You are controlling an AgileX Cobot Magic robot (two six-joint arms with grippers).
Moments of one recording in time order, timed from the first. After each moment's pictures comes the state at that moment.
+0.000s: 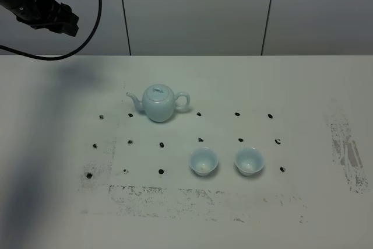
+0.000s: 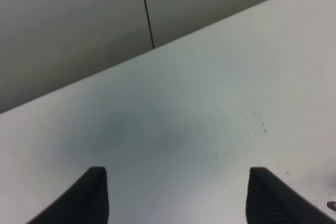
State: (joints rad) left arm 0.03 2.39 -2.45 -0.30 1.10 0.46; right arm 0.07 0.06 -0.56 0.02 1.09 -0.05
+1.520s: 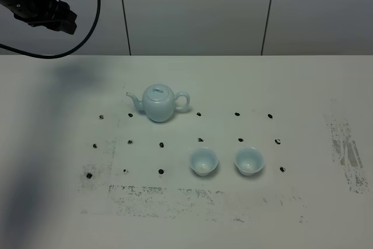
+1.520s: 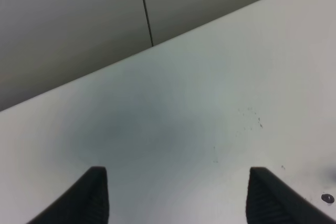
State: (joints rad) left arm 0.03 2.38 -2.45 -0.30 1.12 0.46; right arm 0.07 -0.01 -0.52 -0.02 1.12 0.02
